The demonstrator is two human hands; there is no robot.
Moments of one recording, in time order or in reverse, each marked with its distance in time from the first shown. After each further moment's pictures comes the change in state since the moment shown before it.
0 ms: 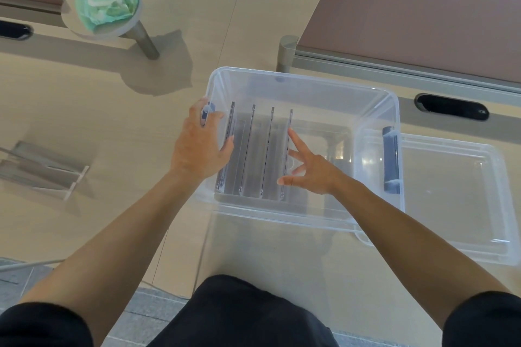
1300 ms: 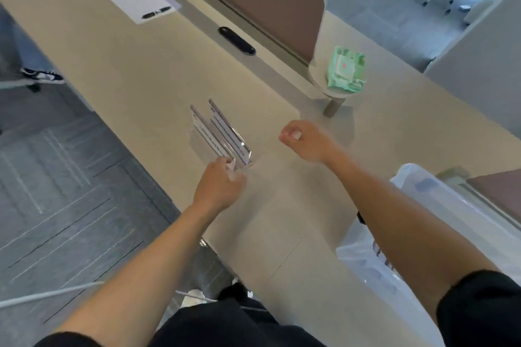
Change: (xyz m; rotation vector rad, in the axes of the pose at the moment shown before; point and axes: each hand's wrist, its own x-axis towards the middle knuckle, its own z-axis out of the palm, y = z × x) left_hand -0.178 -0.269 -0.122 -0.633 0.134 -0.805; right_hand 0.137 -0.393 0.182 -0.568 0.065 -0.464
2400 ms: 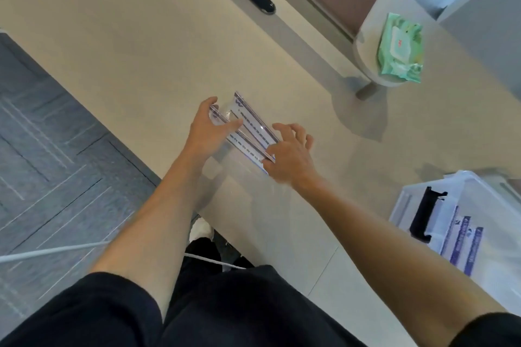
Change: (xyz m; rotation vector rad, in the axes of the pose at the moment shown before) left_hand 0.197 -0.067 -0.076 -0.459 -0.058 -0.083; right_hand 0.080 -0.084 0.125 -0.335 -0.103 0.106
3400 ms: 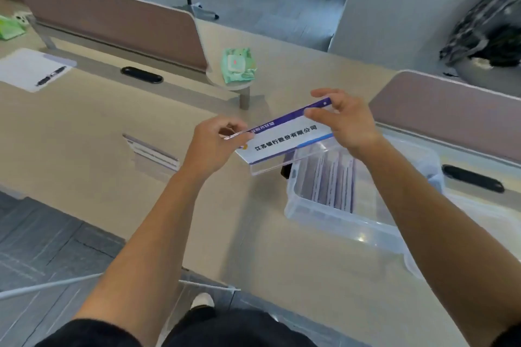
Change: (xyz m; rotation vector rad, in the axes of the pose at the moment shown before) left_hand -0.263 0.124 0.221 0.167 -0.305 0.667; right_hand -0.315 0.251 -0.139 1.008 0.670 0.159
